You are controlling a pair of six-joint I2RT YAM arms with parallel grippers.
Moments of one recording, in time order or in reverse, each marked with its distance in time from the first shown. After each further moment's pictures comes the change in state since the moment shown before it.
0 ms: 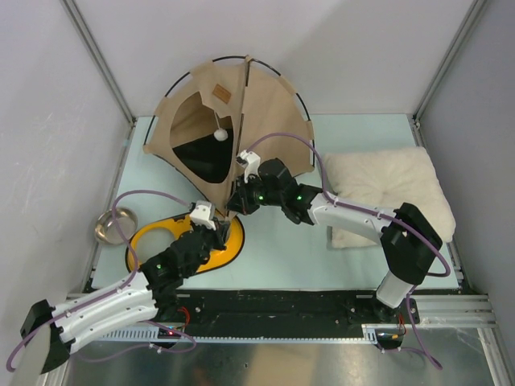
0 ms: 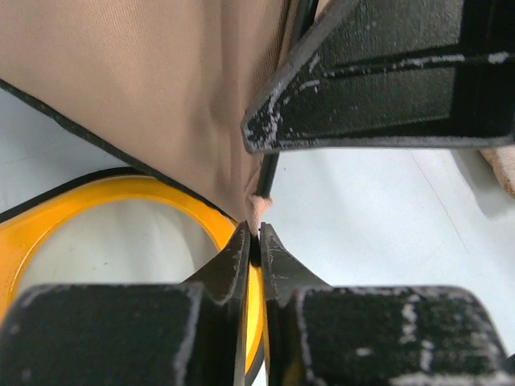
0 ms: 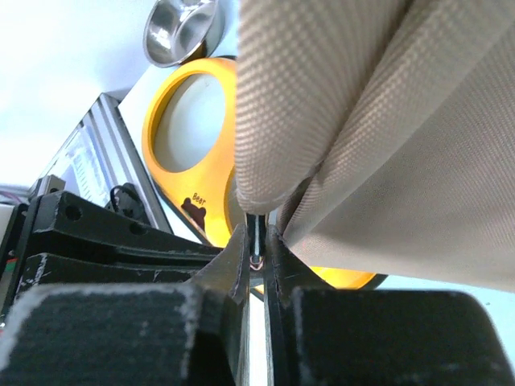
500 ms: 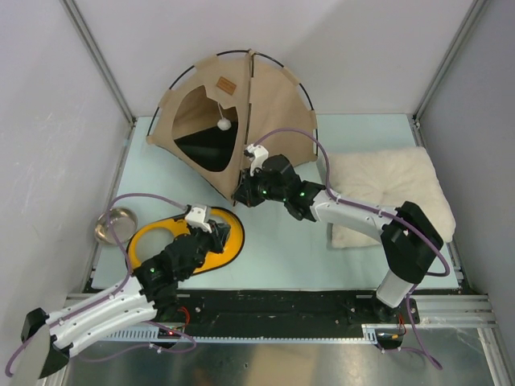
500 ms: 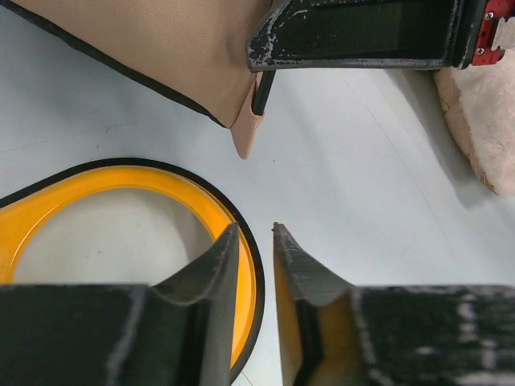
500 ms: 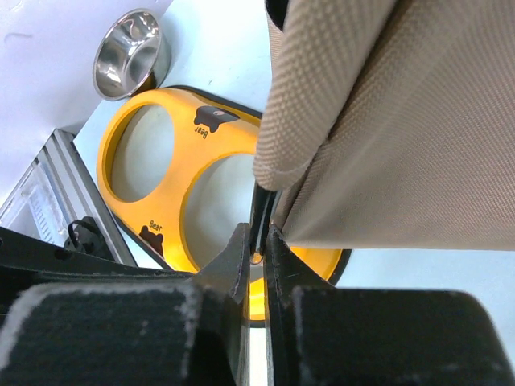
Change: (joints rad) left arm -0.006 -0.094 0.000 -0.091 0.024 -0.029; right arm -0.038 0.000 0.000 -0.002 0.115 -0.013
